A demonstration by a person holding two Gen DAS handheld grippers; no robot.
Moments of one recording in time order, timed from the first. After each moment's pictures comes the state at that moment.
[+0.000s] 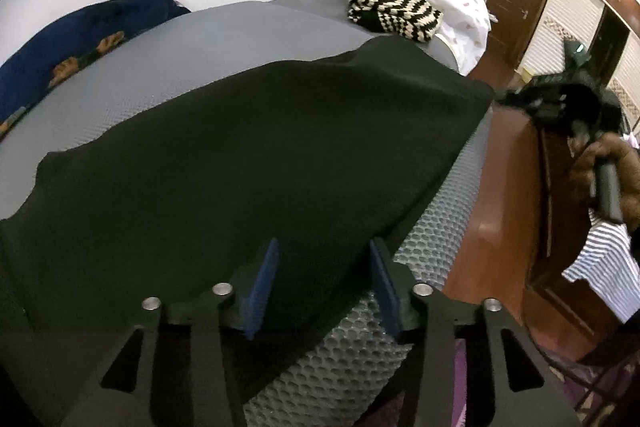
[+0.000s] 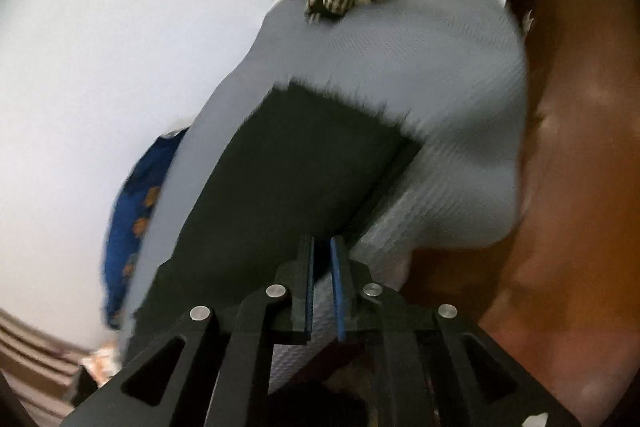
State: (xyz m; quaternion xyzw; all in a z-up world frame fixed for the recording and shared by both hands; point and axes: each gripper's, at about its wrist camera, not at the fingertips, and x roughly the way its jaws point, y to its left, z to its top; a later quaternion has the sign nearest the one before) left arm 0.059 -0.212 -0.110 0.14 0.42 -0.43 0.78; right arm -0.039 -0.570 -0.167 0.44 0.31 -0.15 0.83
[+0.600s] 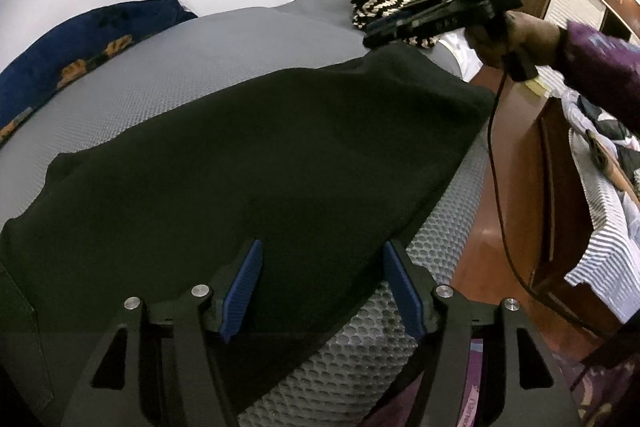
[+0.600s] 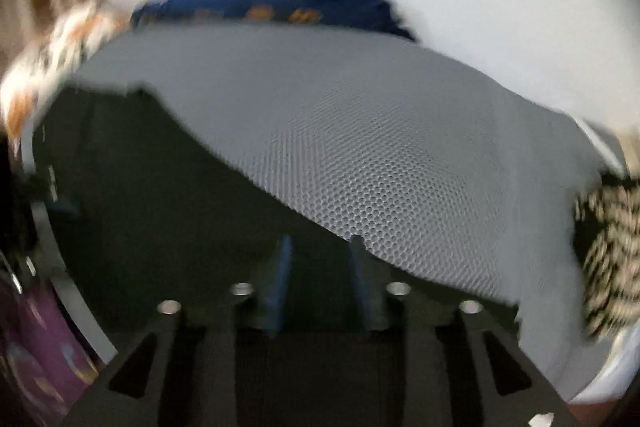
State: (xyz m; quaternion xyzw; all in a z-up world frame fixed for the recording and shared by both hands) left arm 0.064 -0.201 -0.105 0.13 0.42 -0.43 0.79; right arm 0.177 -0.468 -0.115 -0.14 0.45 0.19 0.86
